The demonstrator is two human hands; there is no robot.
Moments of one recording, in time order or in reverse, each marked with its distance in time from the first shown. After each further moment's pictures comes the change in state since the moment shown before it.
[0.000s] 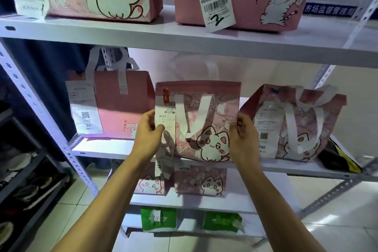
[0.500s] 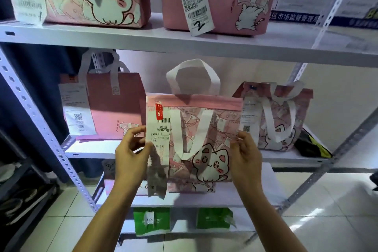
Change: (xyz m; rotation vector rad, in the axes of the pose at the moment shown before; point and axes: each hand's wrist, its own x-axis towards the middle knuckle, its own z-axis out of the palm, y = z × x) left_hand -0.089 0.001 -0.021 -0.095 0.103 0.127; right_hand -0.080 -0.002 -0.044 0.141 0.060 -0.011
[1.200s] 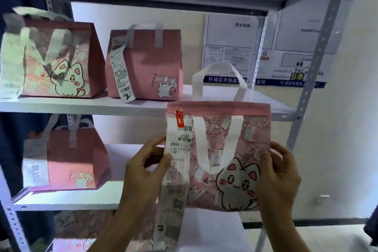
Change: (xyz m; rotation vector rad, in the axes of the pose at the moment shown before) left_hand -0.125 0.173 0.160 -0.076 -0.182 0.401; right_hand 0.050 -0.117 -0.227 0.180 0.394 -0.275
